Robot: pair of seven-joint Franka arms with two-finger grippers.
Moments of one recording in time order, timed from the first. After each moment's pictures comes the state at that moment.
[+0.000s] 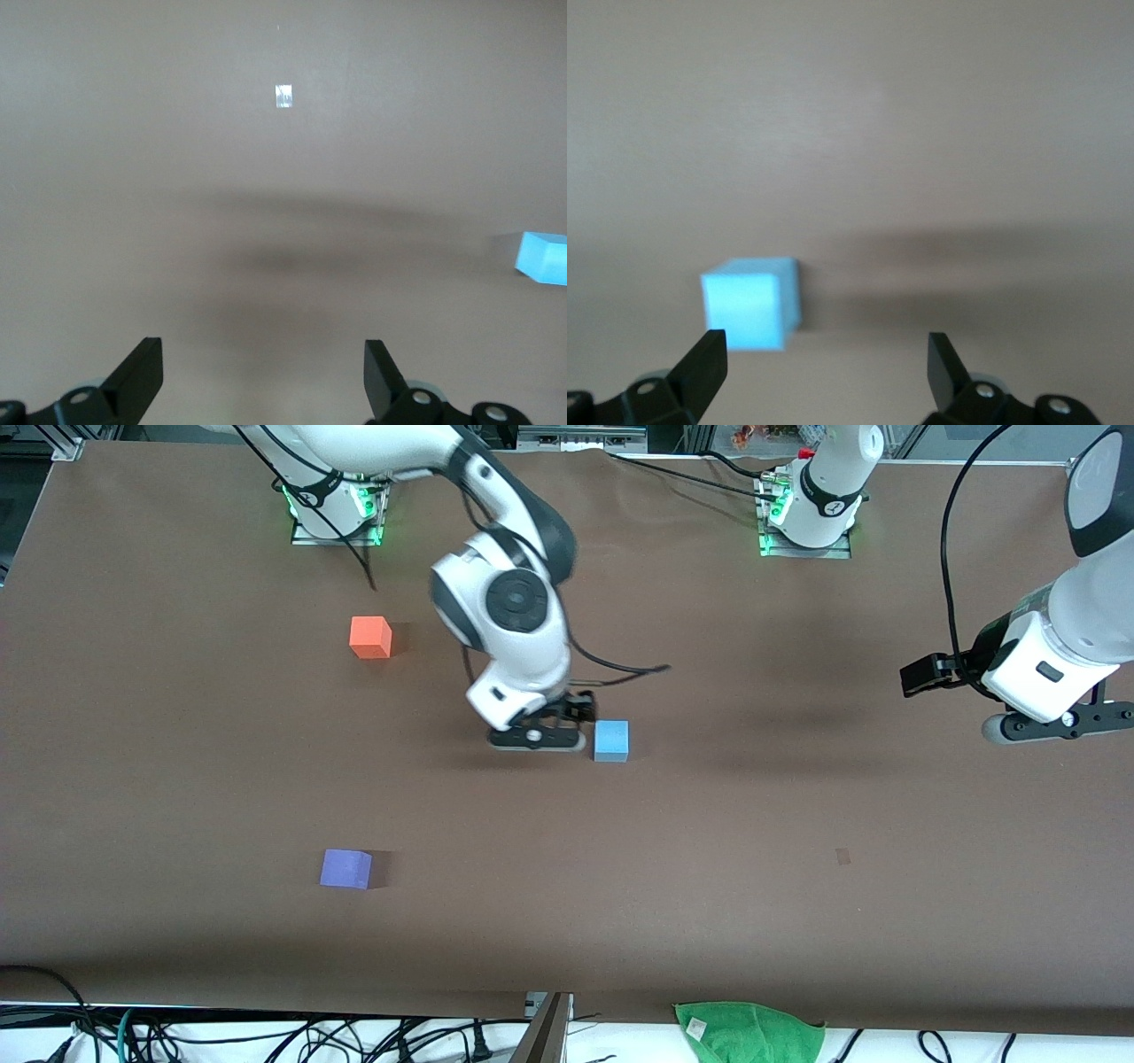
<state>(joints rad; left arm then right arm) 0.11 0.21 -0.25 -1.42 0.10 1.51 -0.21 0.73 0.79 0.03 -1.18 -0.01 2.06 0.84</state>
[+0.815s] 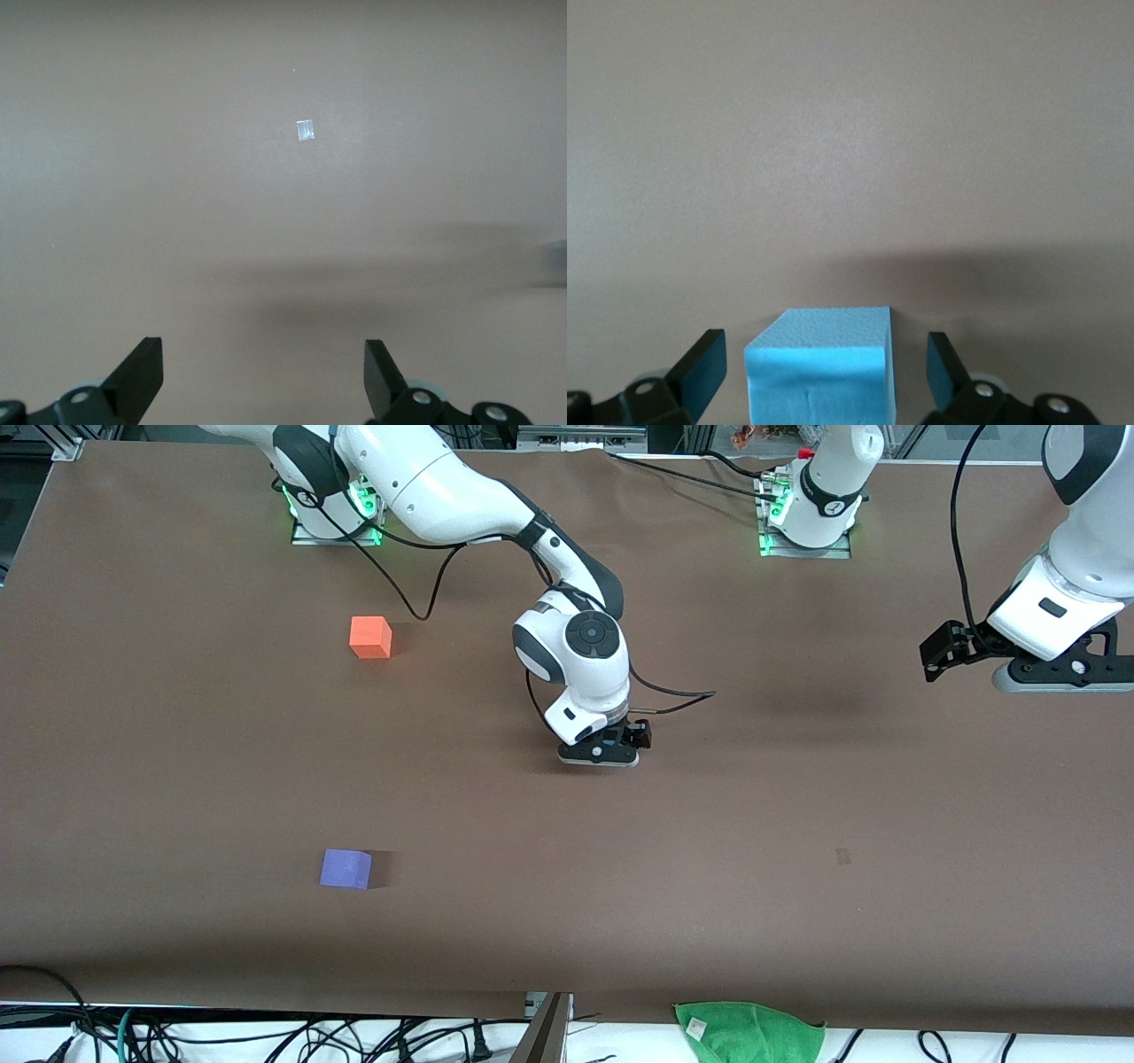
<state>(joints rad) -0.02 -0.02 -0.06 -1.76 0.10 1.76 -0.09 0.83 1.02 0.01 -1.07 -0.06 2.27 0.97</state>
